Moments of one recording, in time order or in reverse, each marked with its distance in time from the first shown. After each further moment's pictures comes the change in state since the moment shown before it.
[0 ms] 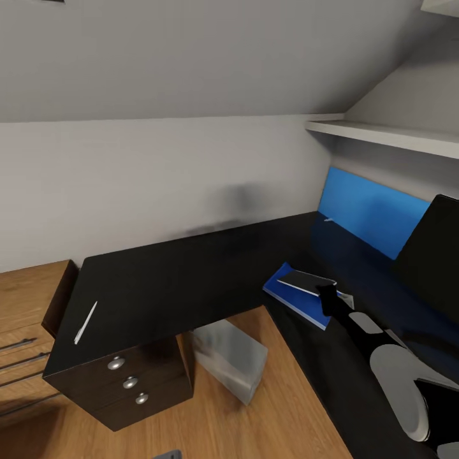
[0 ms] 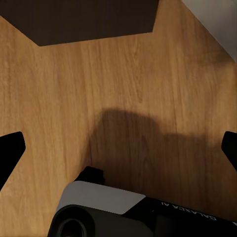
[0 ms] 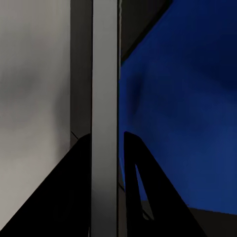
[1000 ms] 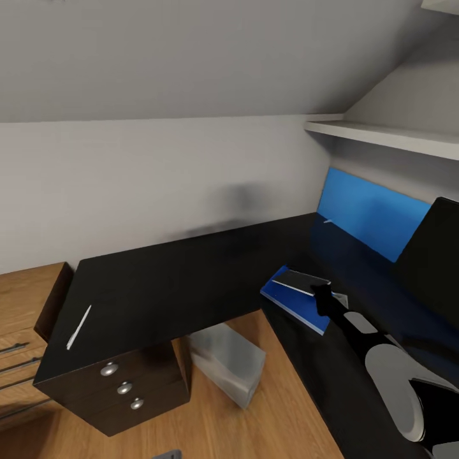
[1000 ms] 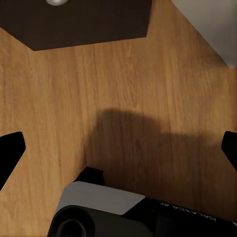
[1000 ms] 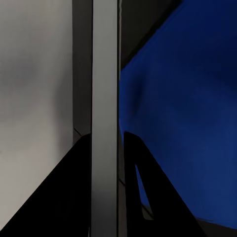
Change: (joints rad) left arm 0.000 0.000 -0.002 -0.001 -0.002 0.000 0.000; right arm 0.000 0.022 0.004 -0.002 0.003 0.009 0.003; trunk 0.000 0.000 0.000
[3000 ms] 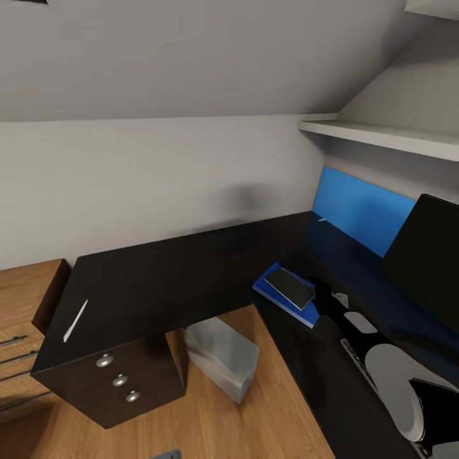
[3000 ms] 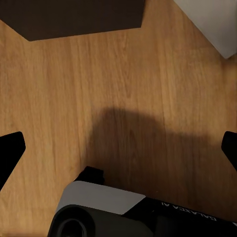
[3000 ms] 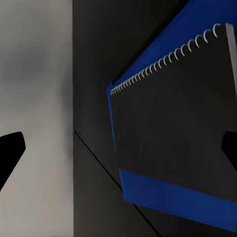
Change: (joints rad) left arm 0.000 0.000 0.005 0.001 0.002 0.000 0.000; right arm 0.000 0.000 -0.002 -0.001 -0.002 0.000 0.006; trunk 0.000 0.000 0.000
